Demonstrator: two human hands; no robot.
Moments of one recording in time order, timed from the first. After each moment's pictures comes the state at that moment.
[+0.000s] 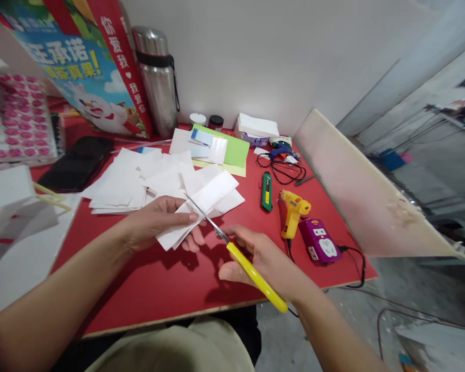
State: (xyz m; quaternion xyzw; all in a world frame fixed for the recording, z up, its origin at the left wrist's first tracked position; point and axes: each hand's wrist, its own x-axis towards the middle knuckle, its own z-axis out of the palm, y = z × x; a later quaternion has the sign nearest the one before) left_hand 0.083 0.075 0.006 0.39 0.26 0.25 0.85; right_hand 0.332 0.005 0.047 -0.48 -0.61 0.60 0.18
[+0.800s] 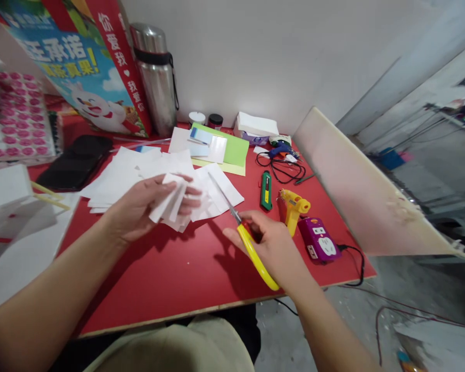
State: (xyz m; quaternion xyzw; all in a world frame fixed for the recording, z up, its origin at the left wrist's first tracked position) left_hand 0.076 0.082 0.013 0.39 0.34 0.43 0.74; right_hand 0.335 0.013 0.037 -0.65 -0.68 0.27 0.19
